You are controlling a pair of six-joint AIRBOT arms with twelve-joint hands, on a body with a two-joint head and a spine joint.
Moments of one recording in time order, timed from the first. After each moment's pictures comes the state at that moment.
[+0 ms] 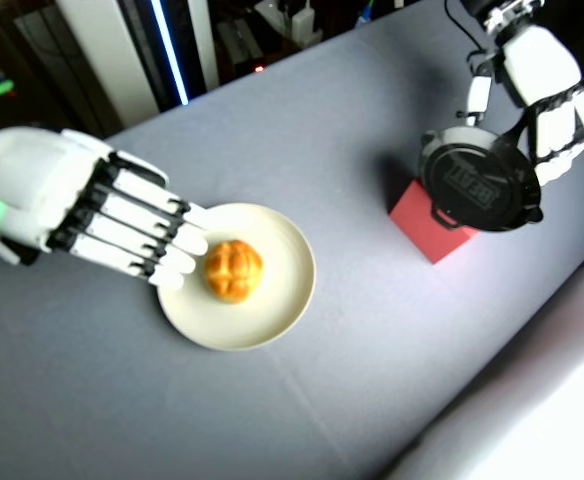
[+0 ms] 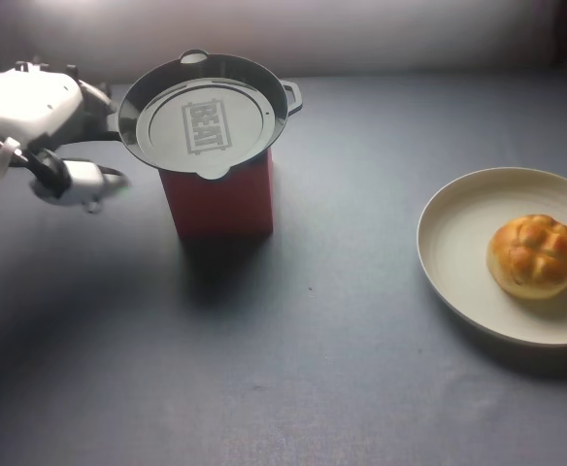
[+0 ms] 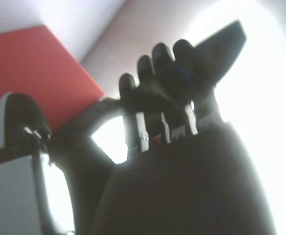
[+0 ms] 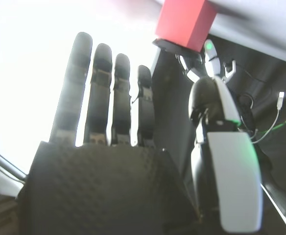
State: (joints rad) left arm 0.56 -1.10 1.34 -0.70 -0.66 1.39; right arm -1.24 -0.84 1.02 0.20 1.36 -0.80
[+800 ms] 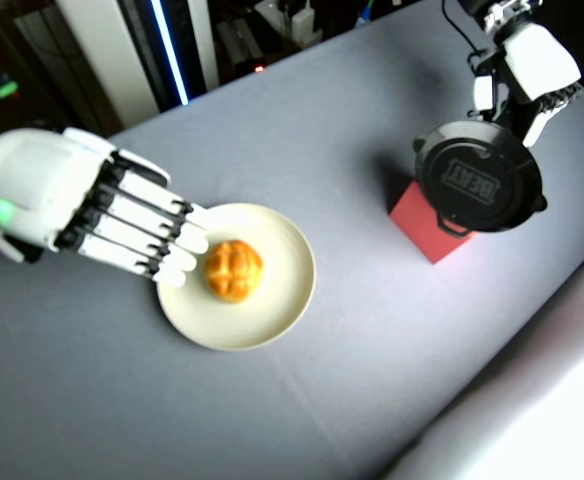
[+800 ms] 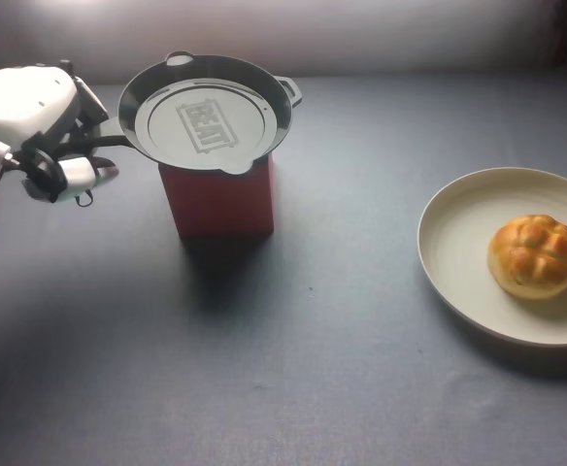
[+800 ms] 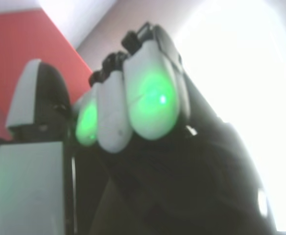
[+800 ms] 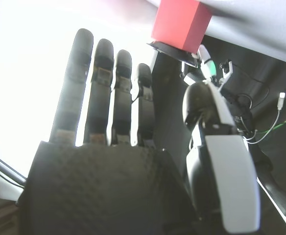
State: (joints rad) left arm 0.60 -1.08 1.28 -0.65 -0.79 1.26; right arm -1.24 -0.85 1.02 0.20 1.35 -0.80
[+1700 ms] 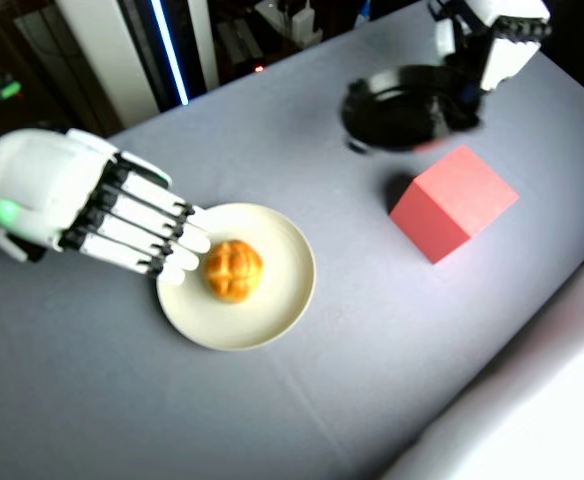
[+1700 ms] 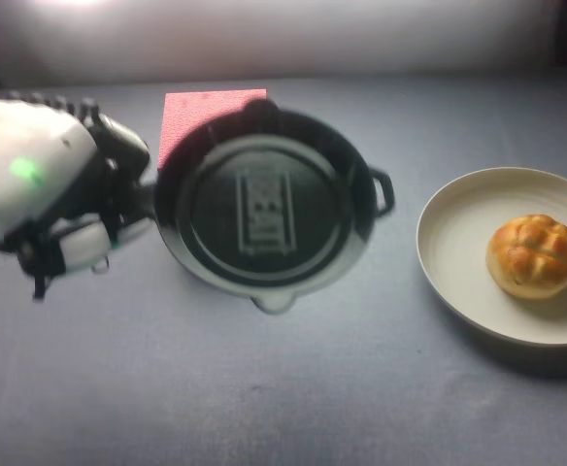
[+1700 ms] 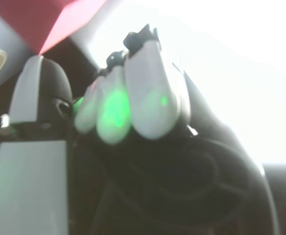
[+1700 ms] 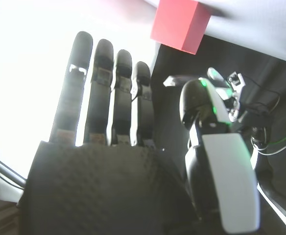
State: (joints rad) left arm 0.80 -0.92 0.96 -0.28 -1.13 1.08; right arm -1.24 -0.85 1.02 0.20 1.35 -0.79
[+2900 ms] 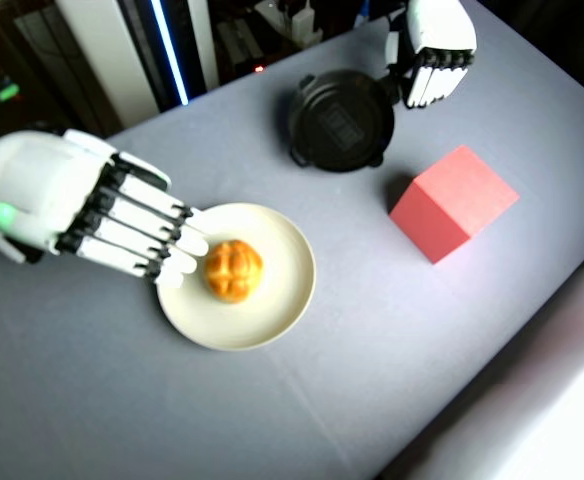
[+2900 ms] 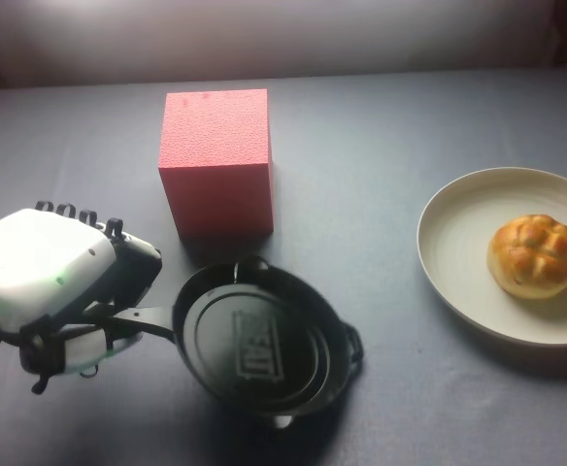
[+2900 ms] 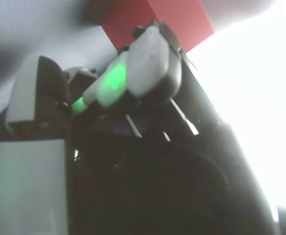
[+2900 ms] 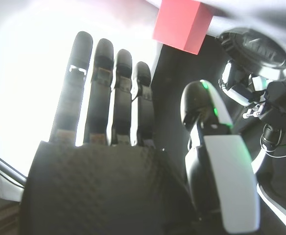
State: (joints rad) left arm 0.92 -0.93 0.93 -0.29 -0.98 1.09; right arm -1.24 -0.85 1.02 0.21 1.35 -0.79
